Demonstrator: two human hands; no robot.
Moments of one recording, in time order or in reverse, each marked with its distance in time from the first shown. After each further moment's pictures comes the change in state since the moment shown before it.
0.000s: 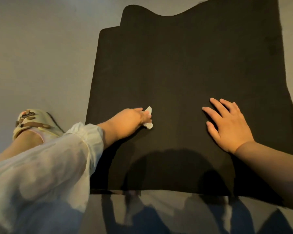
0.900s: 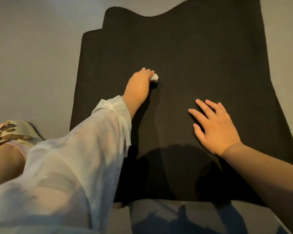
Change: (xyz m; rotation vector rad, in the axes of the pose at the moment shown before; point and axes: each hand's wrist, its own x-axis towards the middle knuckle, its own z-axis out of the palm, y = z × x) left_hand 0.111 0.041 -0.056 -0.145 0.406 -0.201; right_hand -0.003 -0.004 -0.001 0.045 0.021 -0.006
